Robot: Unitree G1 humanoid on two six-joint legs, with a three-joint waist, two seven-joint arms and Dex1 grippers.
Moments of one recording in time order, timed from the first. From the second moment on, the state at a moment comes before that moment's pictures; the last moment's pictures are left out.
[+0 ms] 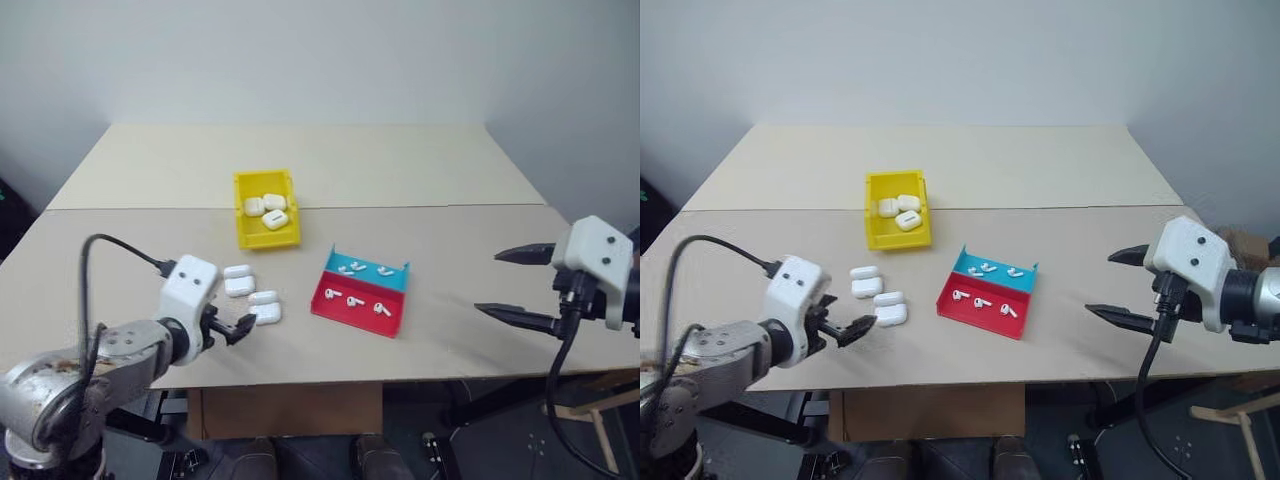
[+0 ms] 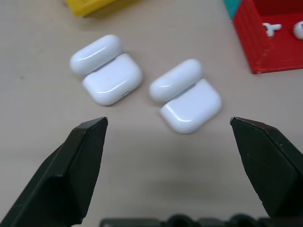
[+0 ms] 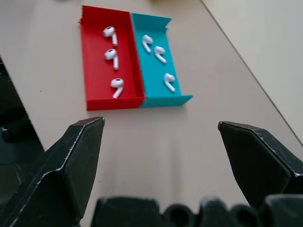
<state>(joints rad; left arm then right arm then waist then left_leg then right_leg) -0.28 0.57 0.31 -0.85 -1.01 1.61 0.13 -0.07 -1.13 -0.49 -0.52 0.50 0.66 1.08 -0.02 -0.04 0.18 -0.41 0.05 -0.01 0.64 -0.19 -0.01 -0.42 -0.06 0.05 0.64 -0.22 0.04</state>
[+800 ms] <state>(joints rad) -0.51 0.72 -0.39 -0.61 -1.97 0.76 1.46 -0.08 -1.14 -0.48 -0.50 0.50 0.72 1.04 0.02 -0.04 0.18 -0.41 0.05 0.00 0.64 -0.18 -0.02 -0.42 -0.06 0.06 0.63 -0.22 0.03</state>
